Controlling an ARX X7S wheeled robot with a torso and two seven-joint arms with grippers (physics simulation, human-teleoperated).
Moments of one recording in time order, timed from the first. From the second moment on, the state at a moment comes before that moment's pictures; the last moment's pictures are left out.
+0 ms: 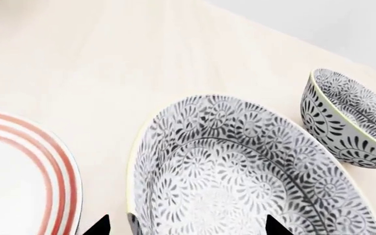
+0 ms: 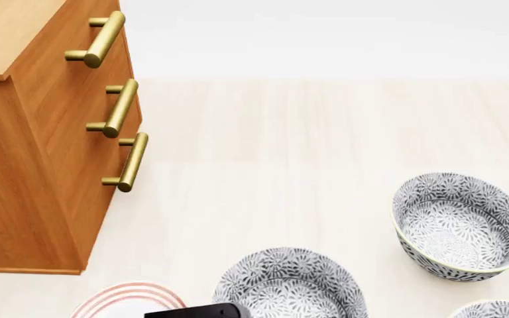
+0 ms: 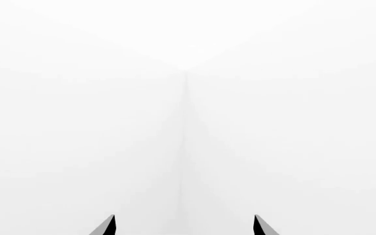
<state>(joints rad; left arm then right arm) -0.34 -0.03 0.75 0.08 -0.85 -0.36 -0.83 -0.70 0.22 0.42 -1.02 0.09 -0.09 0.58</state>
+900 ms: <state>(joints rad) -0.32 -0.14 0.86 0.36 -0.77 -0.20 -0.78 -0.72 0.22 0.41 -1.03 0.08 -0.09 0.59</state>
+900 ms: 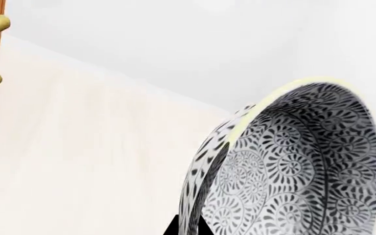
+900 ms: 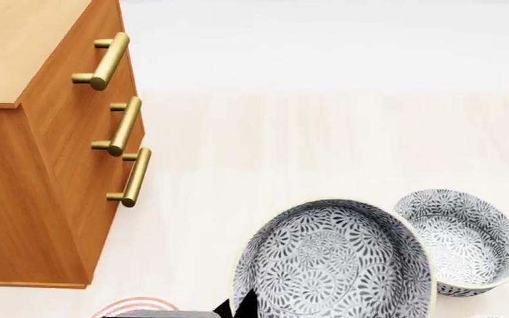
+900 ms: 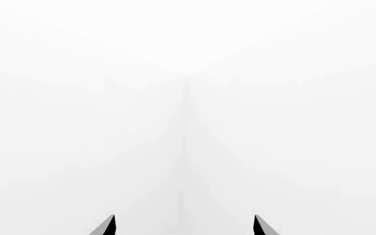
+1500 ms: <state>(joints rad) -0.52 -0.18 0.92 0.75 -0.67 -0.41 -0.95 -0.70 0.24 0.39 -1.03 0.07 -0.09 0.61</state>
